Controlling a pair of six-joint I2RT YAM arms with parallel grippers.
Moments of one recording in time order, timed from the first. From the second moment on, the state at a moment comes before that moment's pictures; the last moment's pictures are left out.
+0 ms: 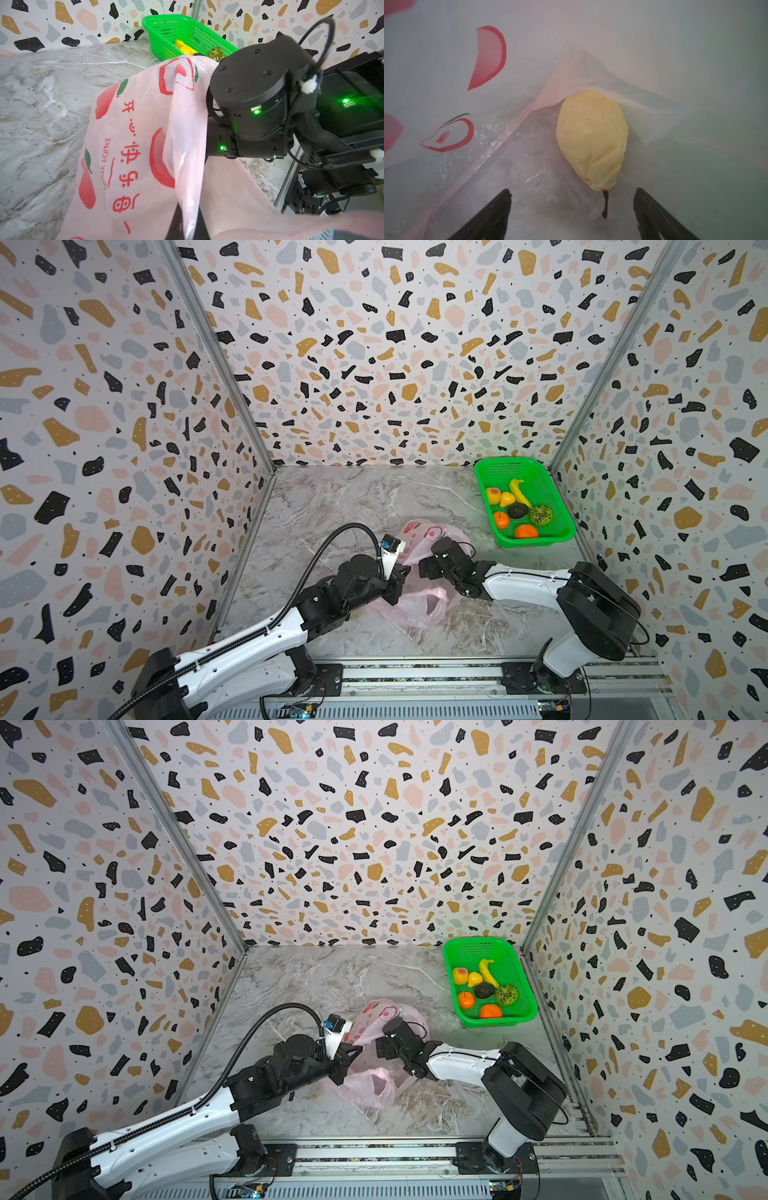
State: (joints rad) left arm -0.92 0.92 0.63 -0.13 0.00 -0.31; right arm 0.85 1.60 0.78 0.07 0.28 0.49
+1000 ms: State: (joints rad) left arm -0.92 0.98 0.59 -0.01 0.26 -0.29; right arm 0.81 1.92 0.96 0.35 0.26 0.45
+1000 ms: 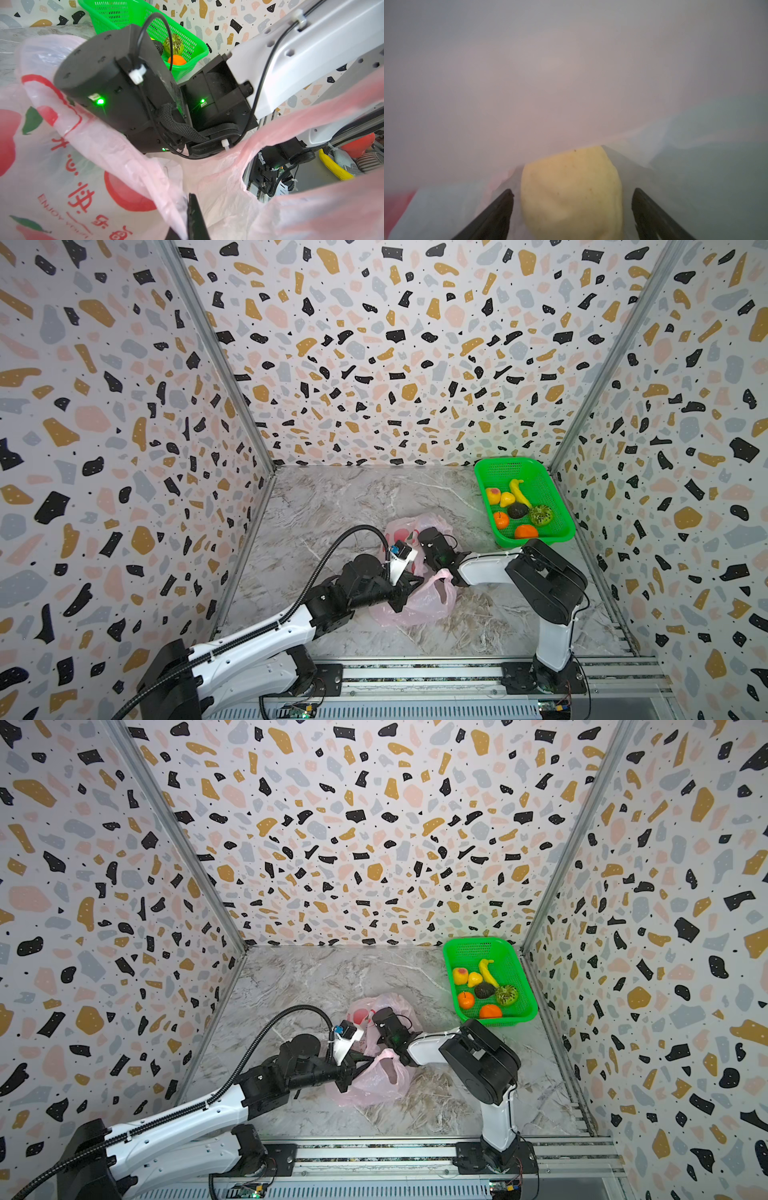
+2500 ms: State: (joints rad) left arm -0.92 0.79 0.53 -0.16 -0.21 -0.22; right arm 0.90 1.53 0.76 0.05 0.06 0.36
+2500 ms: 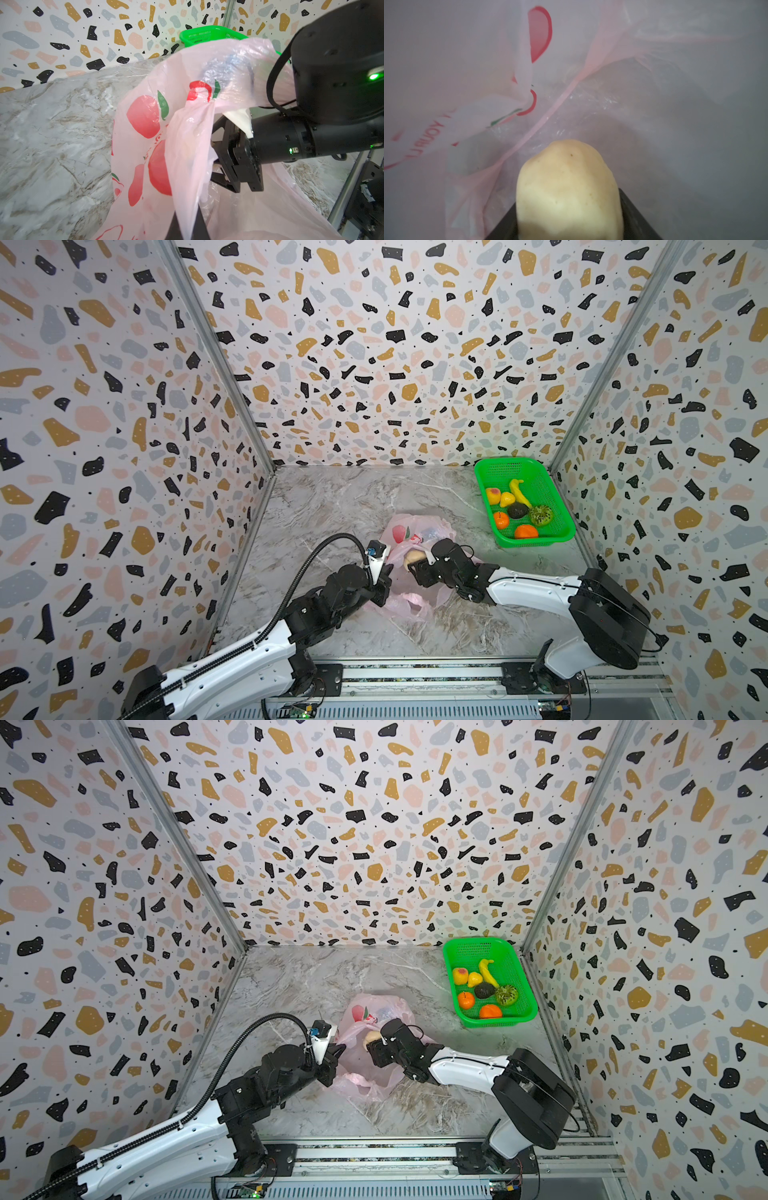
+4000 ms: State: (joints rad) left arm -0.92 0.83 0.57 -0.10 -0.38 -0.12; right arm 1.03 1.21 0.81 -0.21 -0.06 0.17
